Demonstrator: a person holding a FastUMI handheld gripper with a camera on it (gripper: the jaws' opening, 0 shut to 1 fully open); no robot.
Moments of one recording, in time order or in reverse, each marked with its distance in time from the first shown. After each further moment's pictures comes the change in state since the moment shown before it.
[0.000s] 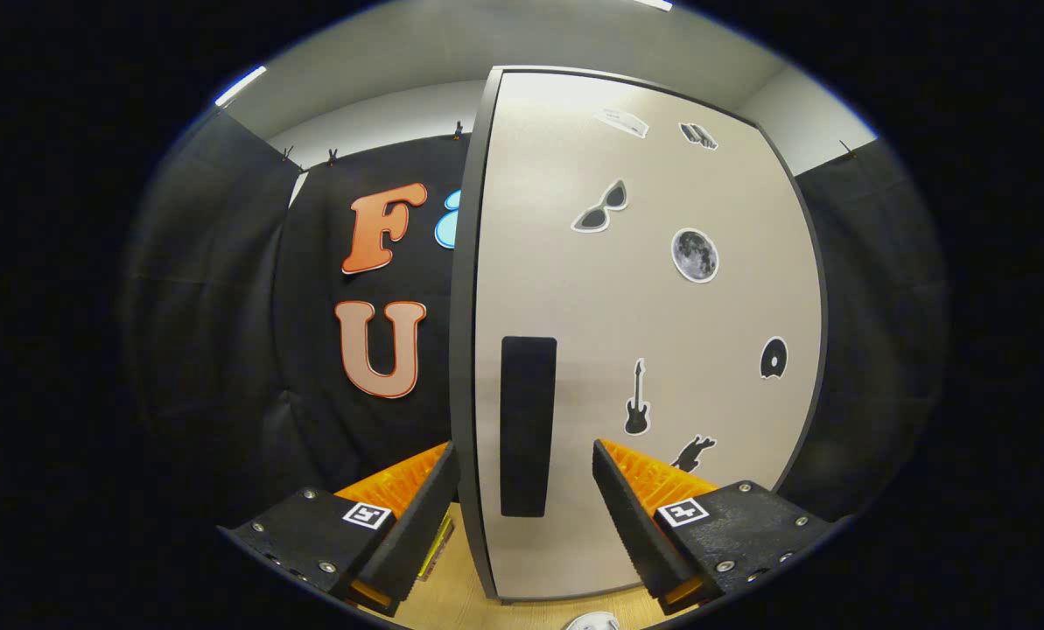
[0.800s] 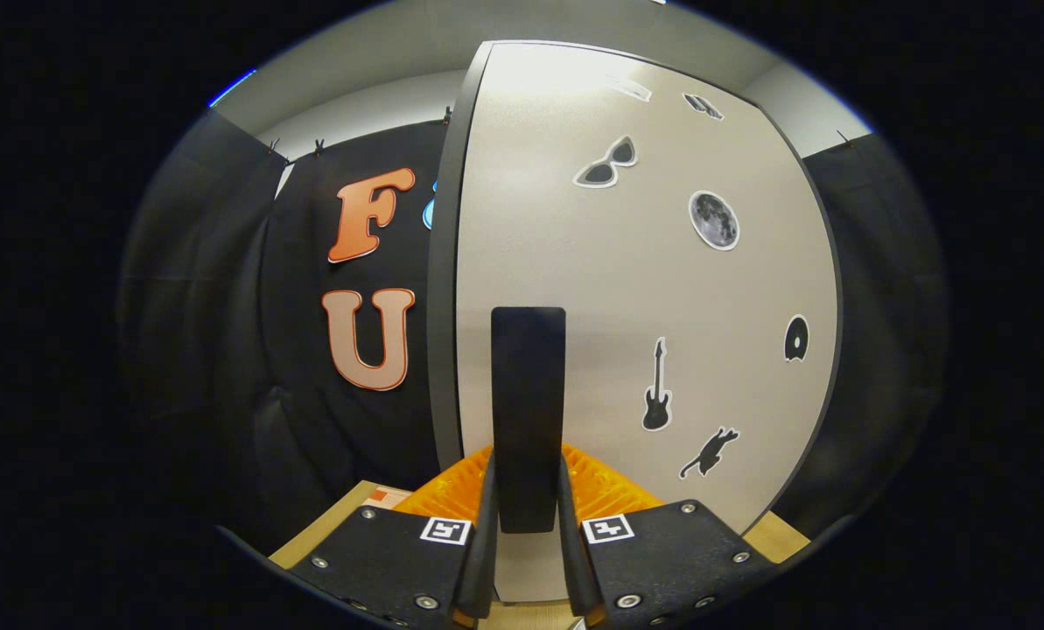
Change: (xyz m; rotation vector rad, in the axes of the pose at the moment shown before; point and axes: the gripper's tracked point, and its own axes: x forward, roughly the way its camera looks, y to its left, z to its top) arm 0.019 0.001 -0.014 0.022 0.043 -0.017
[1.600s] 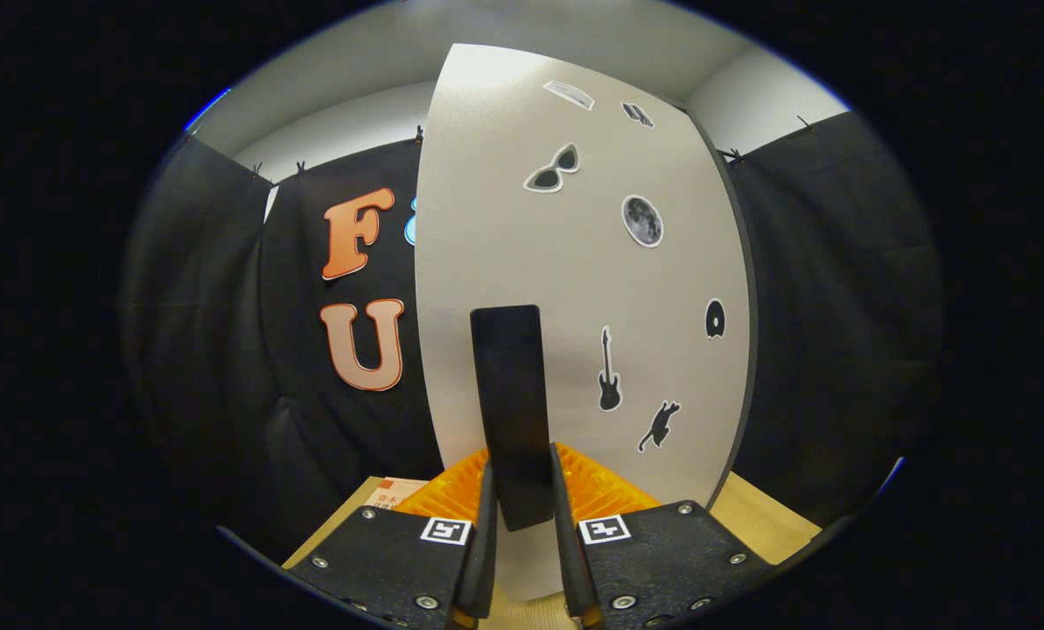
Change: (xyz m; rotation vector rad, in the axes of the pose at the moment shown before) arm -0.099 -0.050 -0.008 0.075 -0.003 -0.031
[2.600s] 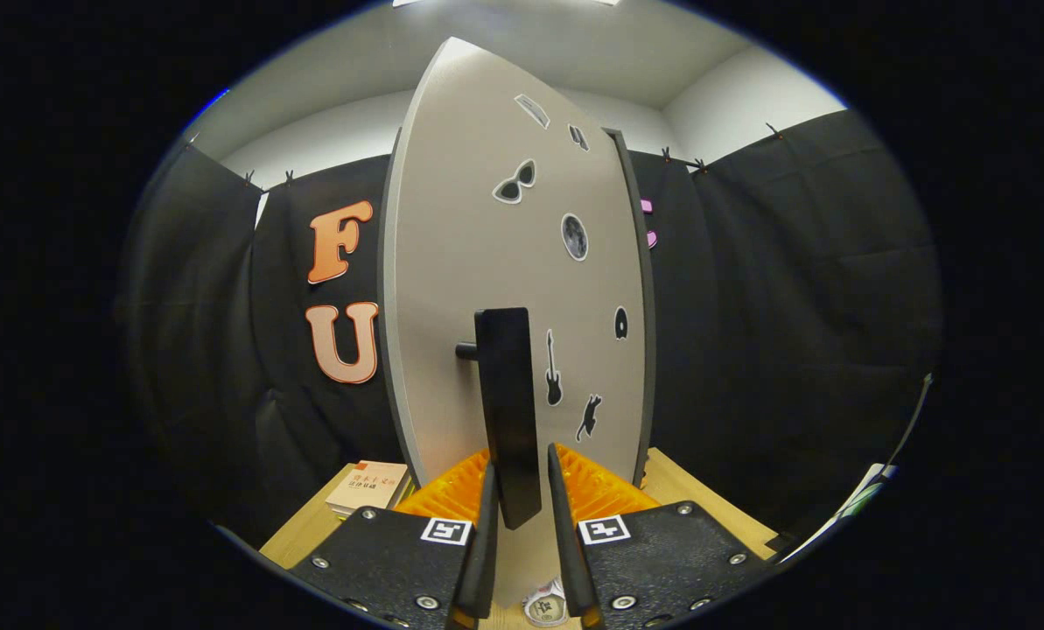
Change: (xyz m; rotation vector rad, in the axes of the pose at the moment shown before) arm -0.097 -0.091 0.003 0.005 -0.006 -0.083
